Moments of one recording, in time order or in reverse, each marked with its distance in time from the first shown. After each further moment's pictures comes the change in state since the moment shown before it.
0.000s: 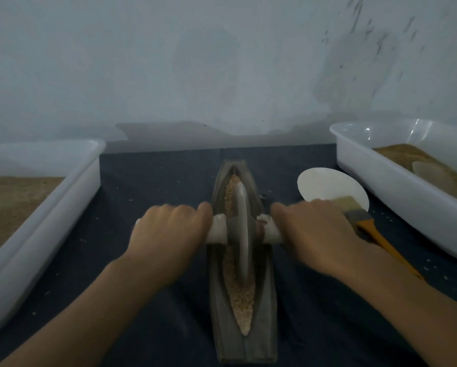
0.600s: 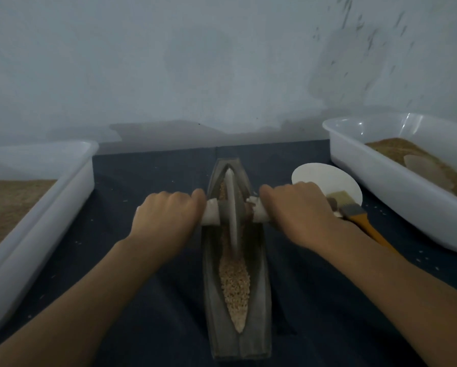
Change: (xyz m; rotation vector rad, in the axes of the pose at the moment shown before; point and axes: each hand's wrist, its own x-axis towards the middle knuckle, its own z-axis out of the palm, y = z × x) left_hand 0.021 -0.012 0.021 0.010 0.059 -0.037; right_hand 0.027 0.003 0.005 -0.061 0.050 0.022
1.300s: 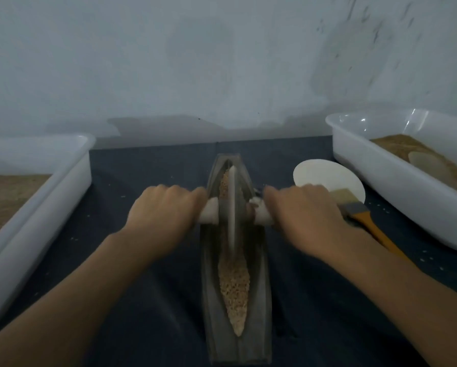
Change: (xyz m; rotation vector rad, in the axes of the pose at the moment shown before) left_hand 0.006 -0.005 -0.006 -0.019 -0.069 0.026; right_hand -0.011 0.000 -0.003 0.043 -0.015 0.012
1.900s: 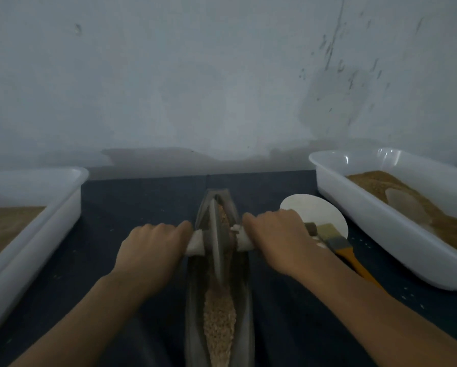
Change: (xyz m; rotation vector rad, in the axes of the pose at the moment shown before) left_hand -0.001 0.002 0.004 -0.089 -0.024 -0.091; right_hand 0.024 0.003 -0.002 0.016 0.010 -0.032
